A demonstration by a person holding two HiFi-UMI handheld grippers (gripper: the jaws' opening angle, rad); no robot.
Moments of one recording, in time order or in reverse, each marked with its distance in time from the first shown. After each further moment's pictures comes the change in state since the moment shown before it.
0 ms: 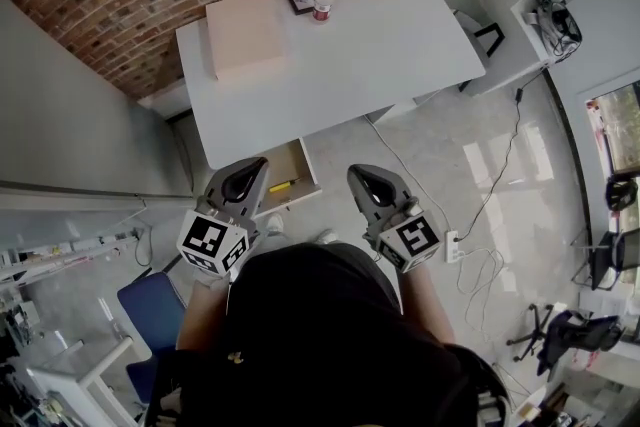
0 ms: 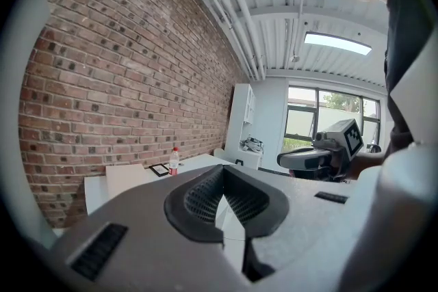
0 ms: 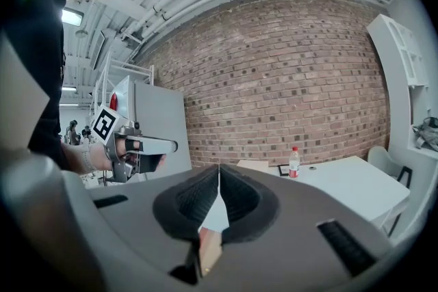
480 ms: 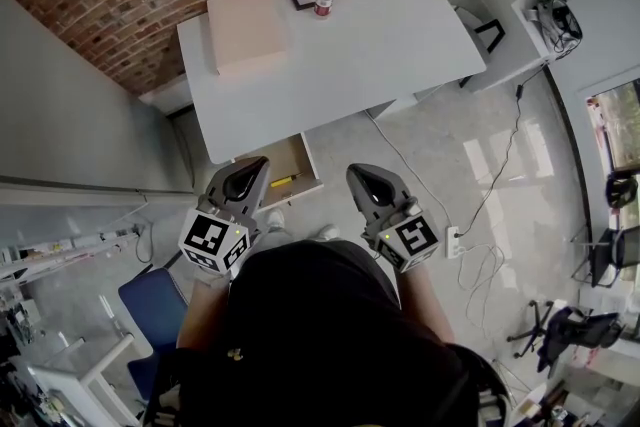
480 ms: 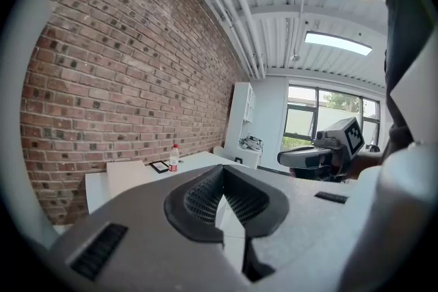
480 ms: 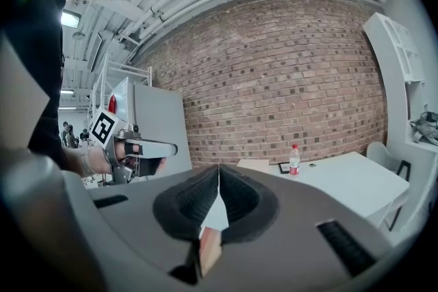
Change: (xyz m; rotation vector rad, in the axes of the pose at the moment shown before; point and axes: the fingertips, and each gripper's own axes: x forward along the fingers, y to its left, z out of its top) left arm -0.010 -0.001 -0.009 -0.007 0.014 -0.002; right arm -0.002 0.012 -0.004 0.023 -0.003 -0.010
